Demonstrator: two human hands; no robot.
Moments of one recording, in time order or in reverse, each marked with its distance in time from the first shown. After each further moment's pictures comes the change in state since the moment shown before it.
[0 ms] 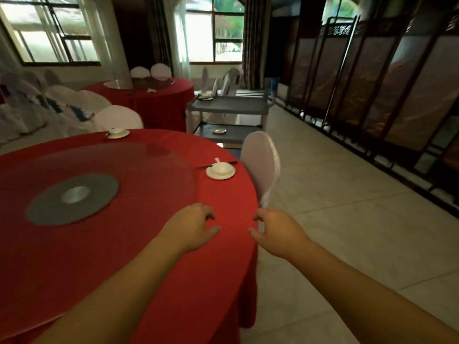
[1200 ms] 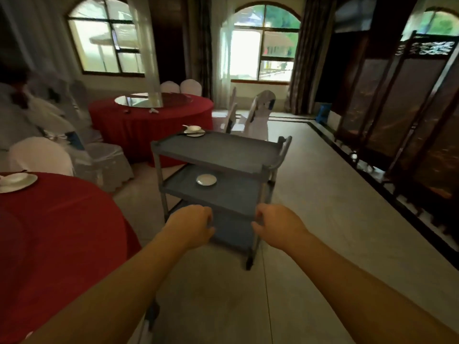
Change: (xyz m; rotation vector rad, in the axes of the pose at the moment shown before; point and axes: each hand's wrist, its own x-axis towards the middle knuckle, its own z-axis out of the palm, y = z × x) left_hand 1.029 0.081 0.129 0.173 -0.038 -0.346; right_hand 0.918 0.579 -0.137 -0.107 -0.095 -0.198
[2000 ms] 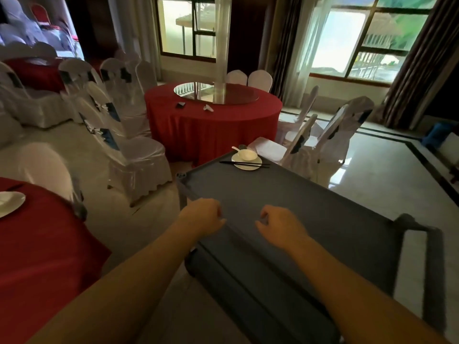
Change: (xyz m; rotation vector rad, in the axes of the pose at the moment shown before) left_hand 0.561 -0.264 -0.036 -0.179 -0.042 -0.366; right_hand 0.677 -0.030 0.077 0.139 -0.141 -0.197
